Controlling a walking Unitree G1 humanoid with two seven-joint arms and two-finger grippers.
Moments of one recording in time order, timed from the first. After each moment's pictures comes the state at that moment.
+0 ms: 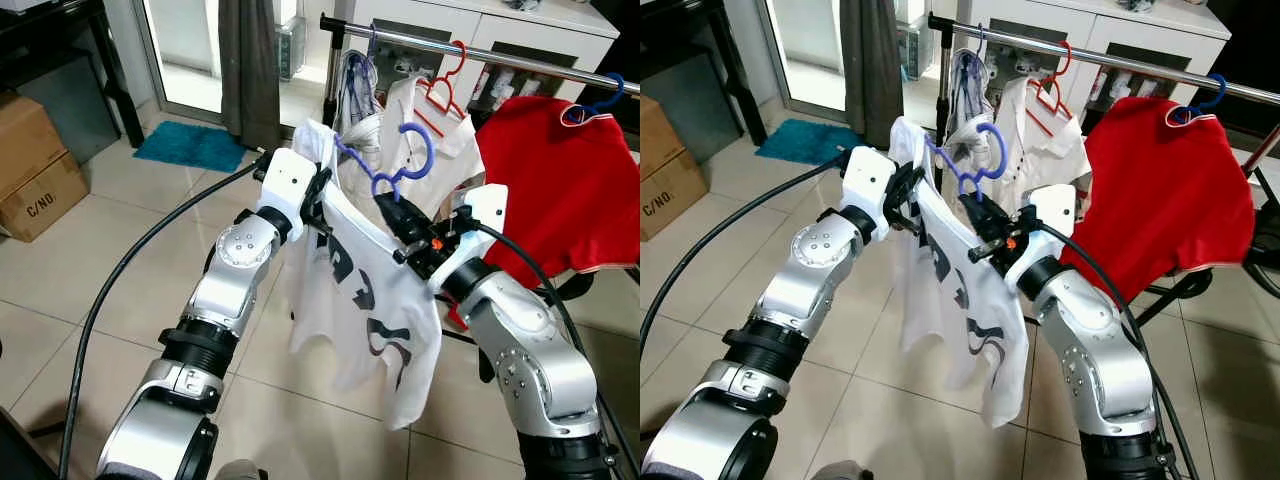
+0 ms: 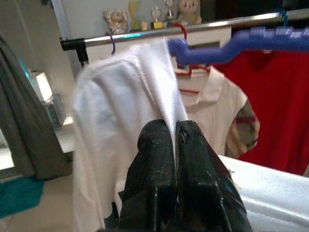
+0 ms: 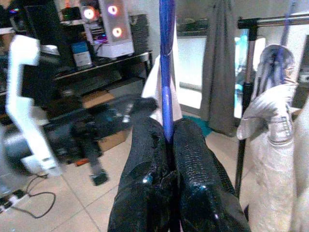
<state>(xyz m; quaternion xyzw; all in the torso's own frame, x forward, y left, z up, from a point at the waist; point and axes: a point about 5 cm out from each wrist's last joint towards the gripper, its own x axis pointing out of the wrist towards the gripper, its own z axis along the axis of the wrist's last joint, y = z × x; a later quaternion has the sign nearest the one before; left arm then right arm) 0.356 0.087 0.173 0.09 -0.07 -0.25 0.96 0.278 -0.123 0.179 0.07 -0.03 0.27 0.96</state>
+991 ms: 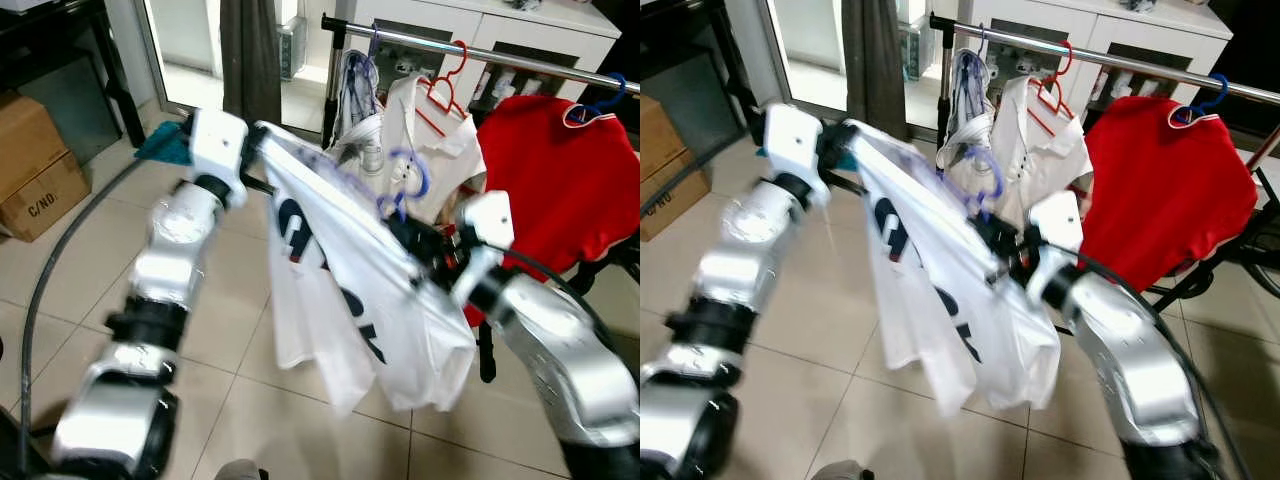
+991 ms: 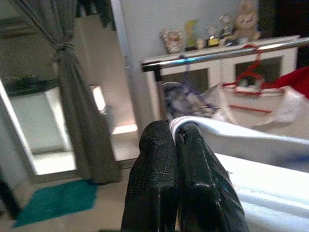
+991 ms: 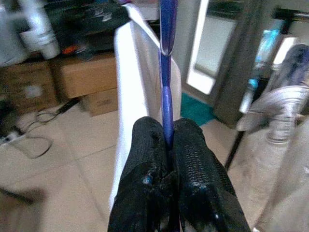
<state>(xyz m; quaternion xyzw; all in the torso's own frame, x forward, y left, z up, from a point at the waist) 0.376 0.164 0.213 0.13 -0.10 -0.14 0.98 0.259 -0.142 0.175 -0.06 -0.01 0.36 0.93</state>
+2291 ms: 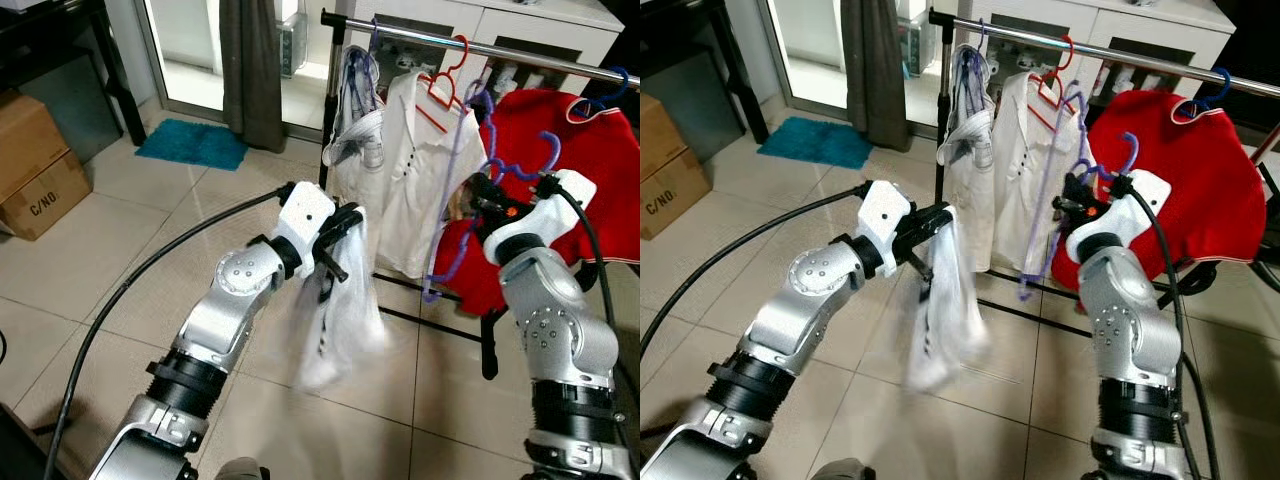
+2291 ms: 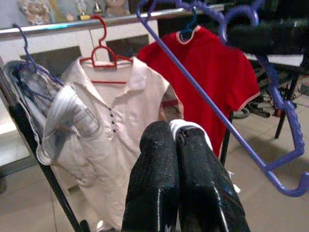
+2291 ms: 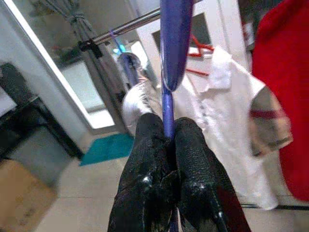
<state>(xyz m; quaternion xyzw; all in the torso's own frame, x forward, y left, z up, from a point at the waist) 0.318 0.070 0.164 0.09 -0.04 -0.39 0.92 0.318 -0.197 0.168 0.17 0.00 0.00 0.99</state>
